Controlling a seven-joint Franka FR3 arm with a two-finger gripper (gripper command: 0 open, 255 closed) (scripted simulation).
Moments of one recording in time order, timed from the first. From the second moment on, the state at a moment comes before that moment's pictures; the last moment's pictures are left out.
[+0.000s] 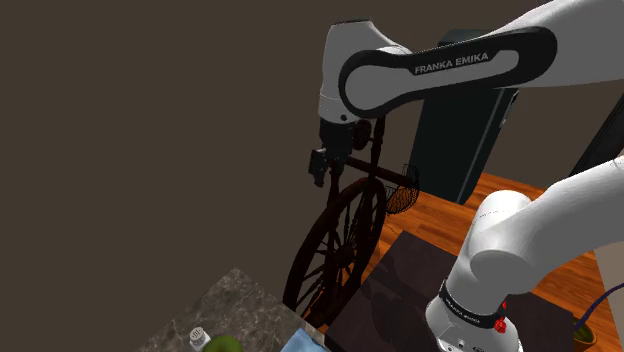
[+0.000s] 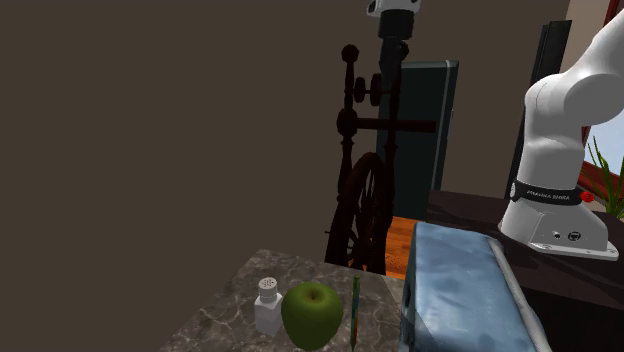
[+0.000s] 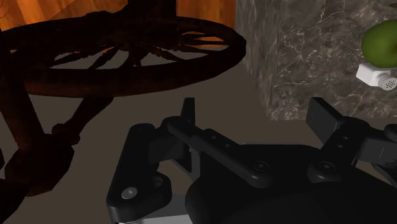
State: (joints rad) arm 0.08 -0.62 0.13 -2.46 0.08 1.93 0.12
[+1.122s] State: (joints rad) arm 0.15 -0.15 0.38 -2.41 0.11 2.35 0.42
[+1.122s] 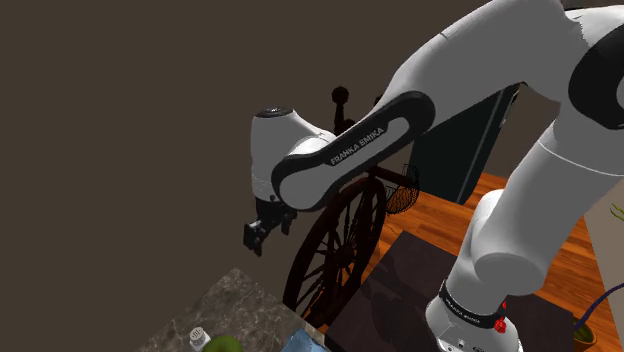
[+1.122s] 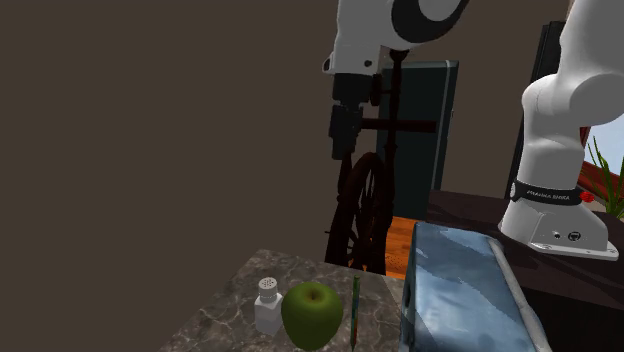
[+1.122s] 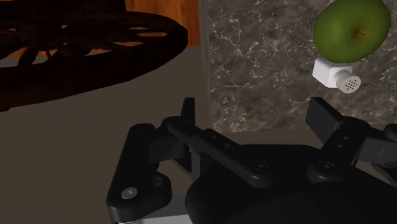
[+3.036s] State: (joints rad) arm 0.45 0.69 0.33 -1.83 -0.29 2.60 0.92
